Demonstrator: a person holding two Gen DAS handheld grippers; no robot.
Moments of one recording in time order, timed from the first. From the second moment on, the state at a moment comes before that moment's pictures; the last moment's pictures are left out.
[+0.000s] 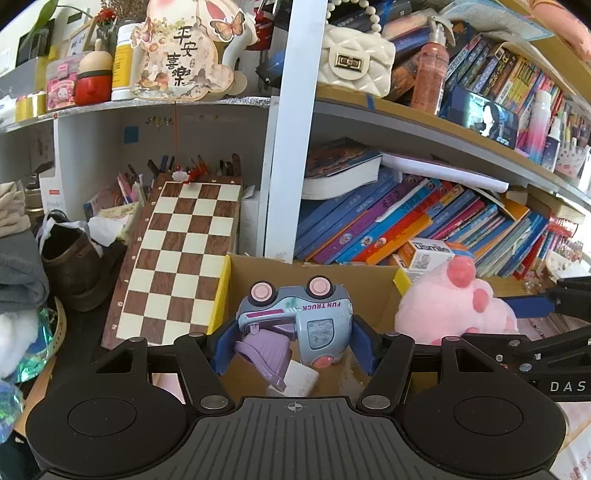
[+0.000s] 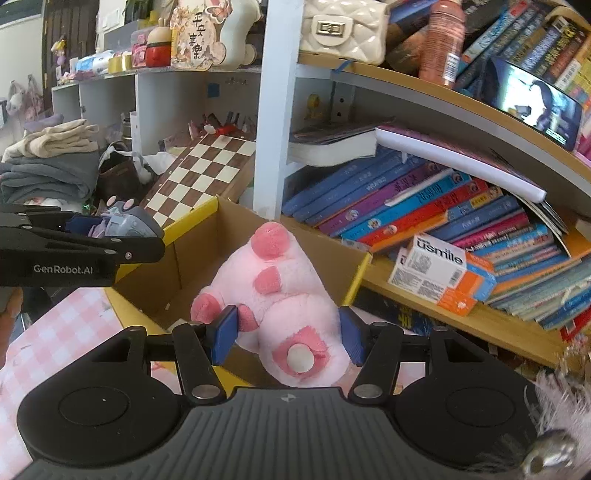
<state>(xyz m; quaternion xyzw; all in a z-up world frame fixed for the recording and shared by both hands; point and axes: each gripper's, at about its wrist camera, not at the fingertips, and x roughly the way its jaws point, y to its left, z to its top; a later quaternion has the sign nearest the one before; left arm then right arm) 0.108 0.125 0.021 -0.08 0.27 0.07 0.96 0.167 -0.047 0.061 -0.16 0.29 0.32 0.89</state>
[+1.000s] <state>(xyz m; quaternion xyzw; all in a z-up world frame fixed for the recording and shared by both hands) 0.197 0.140 -0.029 0.01 0.33 0.08 0.94 0.272 0.027 0.007 -0.21 0.33 0.35 0.85</state>
